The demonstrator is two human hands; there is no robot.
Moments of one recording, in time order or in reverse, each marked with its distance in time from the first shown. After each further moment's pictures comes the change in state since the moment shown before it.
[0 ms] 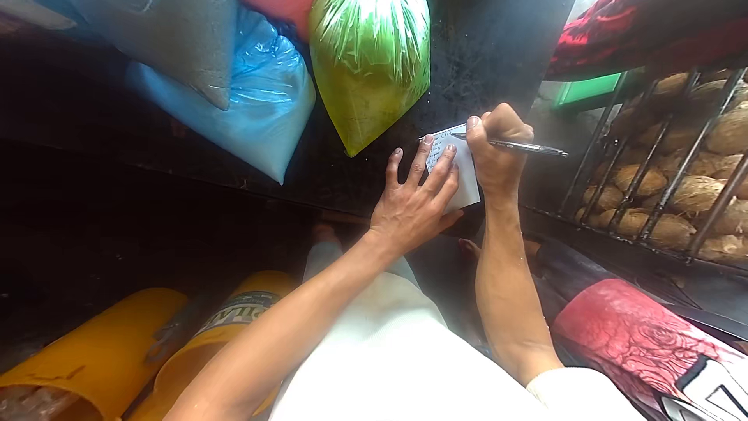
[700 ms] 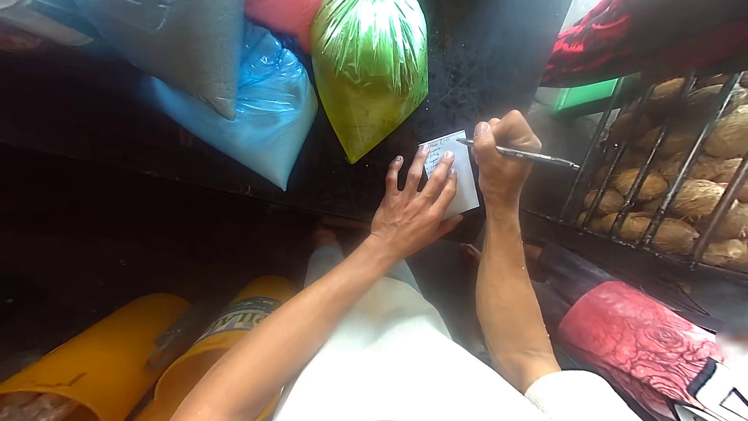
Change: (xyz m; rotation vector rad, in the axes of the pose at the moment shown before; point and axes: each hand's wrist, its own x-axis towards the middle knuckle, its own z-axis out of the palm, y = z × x) left_hand -0.001 -0.001 0.004 0.013 0.068 0.003; right_hand -0.001 -0.008 0.000 0.139 0.074 0.003
